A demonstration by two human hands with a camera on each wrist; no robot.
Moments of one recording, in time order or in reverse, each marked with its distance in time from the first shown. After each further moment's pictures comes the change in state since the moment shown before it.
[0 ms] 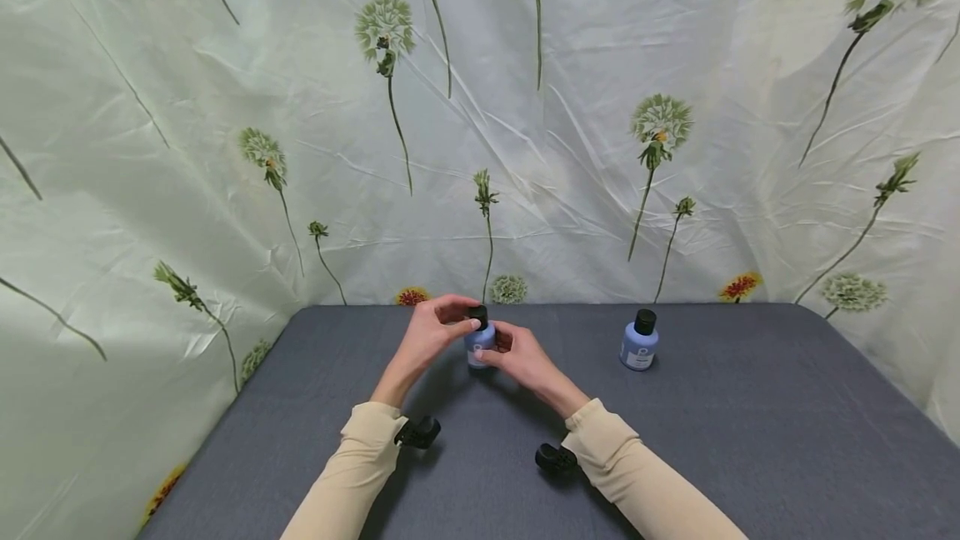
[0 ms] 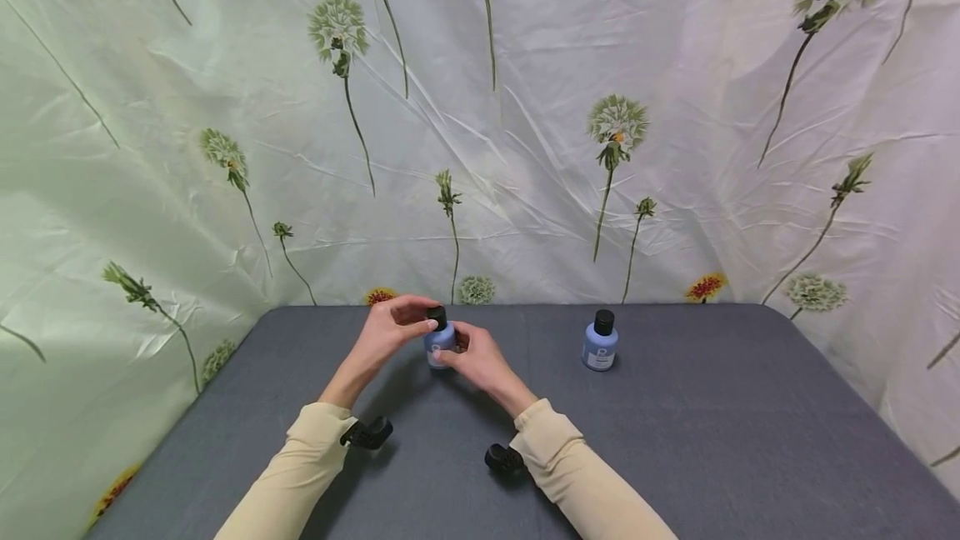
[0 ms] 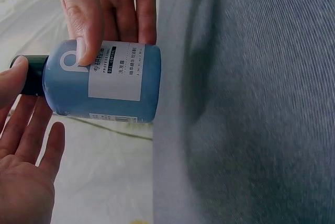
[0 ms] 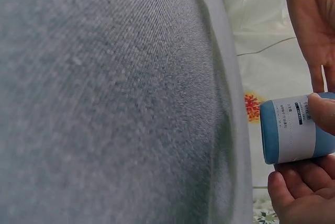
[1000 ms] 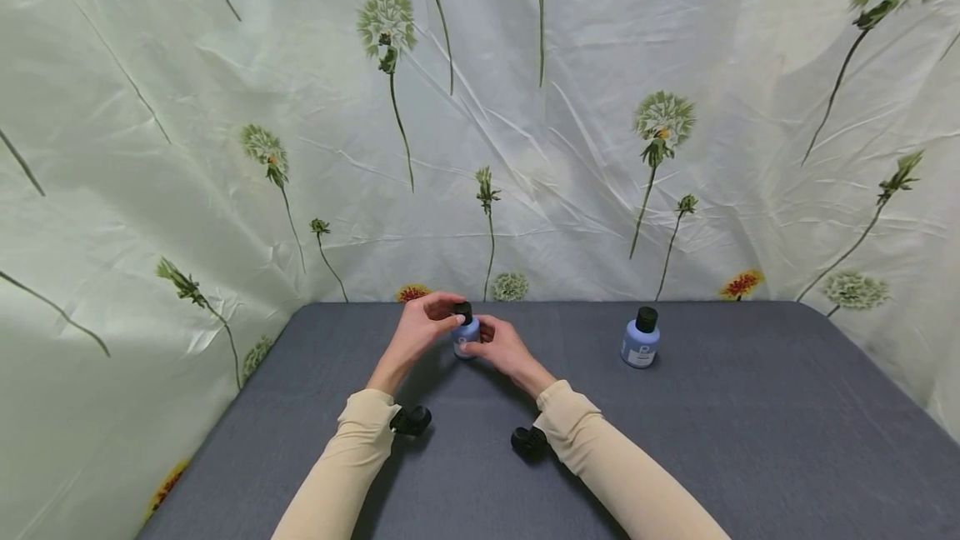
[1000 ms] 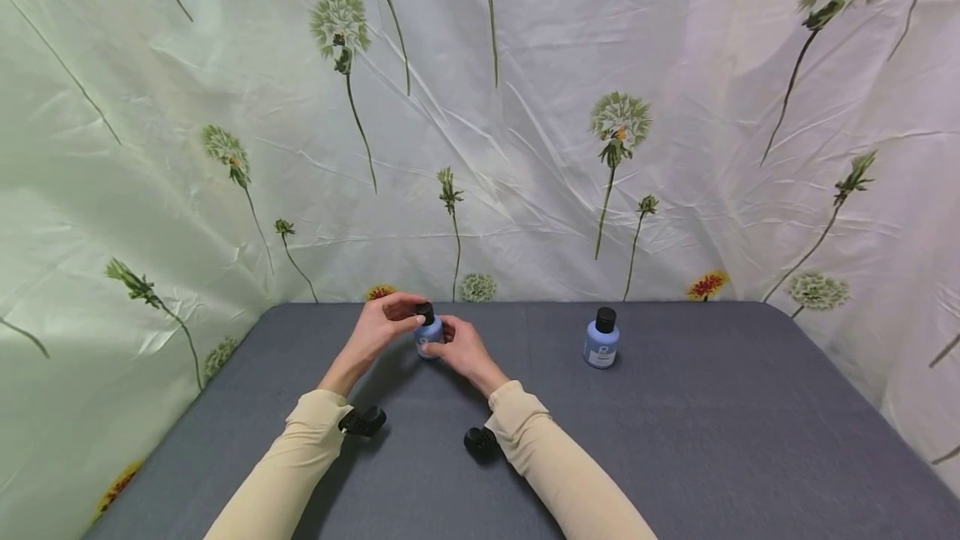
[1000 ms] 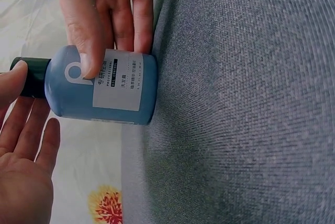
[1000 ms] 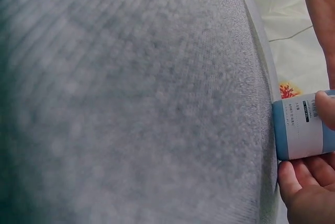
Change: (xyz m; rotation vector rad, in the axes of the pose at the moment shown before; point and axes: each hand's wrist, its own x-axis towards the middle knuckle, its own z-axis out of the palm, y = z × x) left_hand 0.017 -0.055 -0.018 -0.024 0.067 0.007; right_hand 0.032 0.017 0.023 0.015 0.021 0.051
